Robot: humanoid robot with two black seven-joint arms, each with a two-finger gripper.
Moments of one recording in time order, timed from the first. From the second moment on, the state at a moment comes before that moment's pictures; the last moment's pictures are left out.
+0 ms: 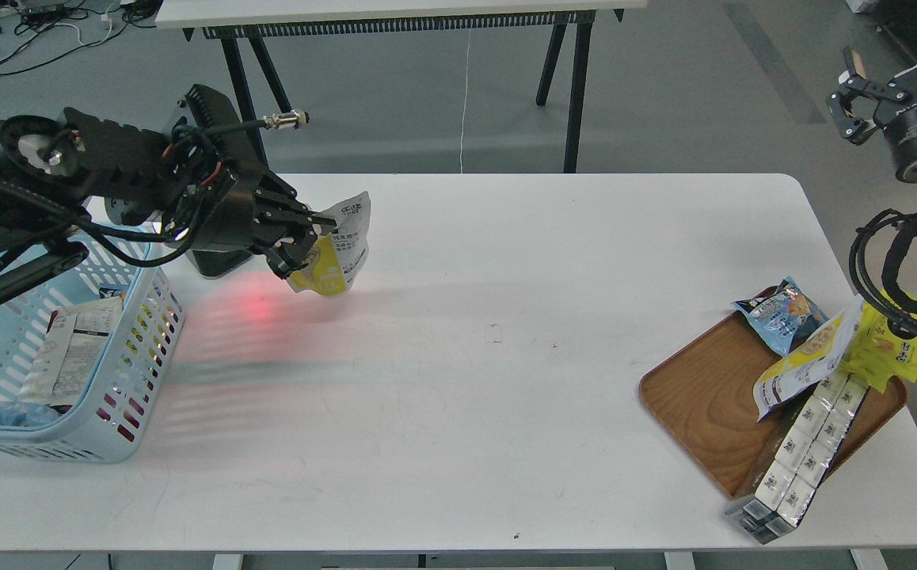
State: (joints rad) left arm -1.18 0.80 -0.27 -1.45 2.18 -0.49 -0.40; right arm 0.84 -0.58 0.64 0.66 0.22 0.42 0.49
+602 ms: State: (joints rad) left arm -1.19 0.81 -0.27 -1.40 2.18 -0.49 -0.44; right arm 0.83 -0.57 0.64 0.66 0.22 0.42 0.49
